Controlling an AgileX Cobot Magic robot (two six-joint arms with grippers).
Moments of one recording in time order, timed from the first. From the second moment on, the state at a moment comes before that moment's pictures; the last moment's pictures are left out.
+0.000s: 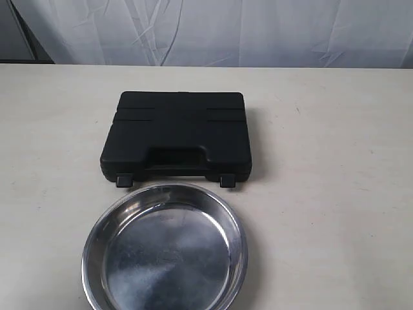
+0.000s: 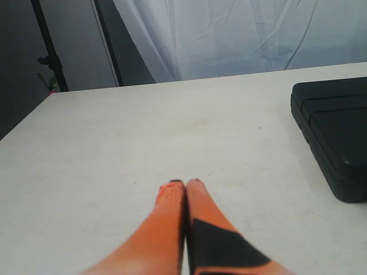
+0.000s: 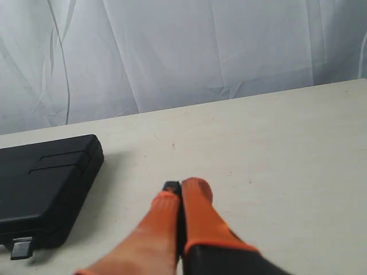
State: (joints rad) left arm 0.05 0.10 0.00 0.00 0.21 0.12; right arm 0.00 0.00 0.00 0.27 0.25 -0.07
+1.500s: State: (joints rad) left arm 0.05 0.10 0.00 0.00 0.21 0.12; right arm 0.00 0.00 -0.02 0.73 -0.25 0.92
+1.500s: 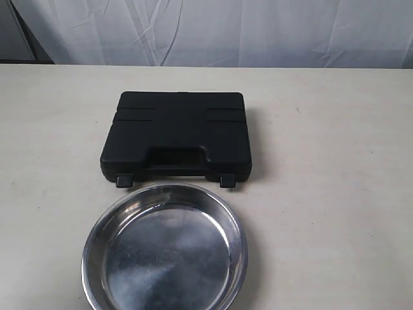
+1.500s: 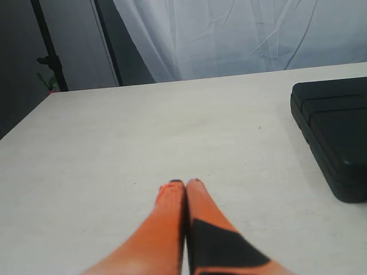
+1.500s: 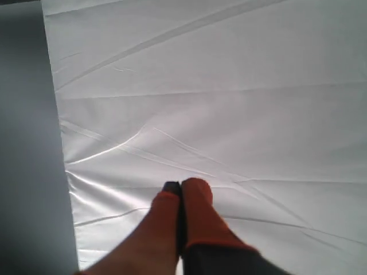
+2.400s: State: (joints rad) left arm -0.01 0.10 0.00 0.00 0.21 0.12; right arm 0.14 1.55 -1.54 0.15 0.96 -0.23
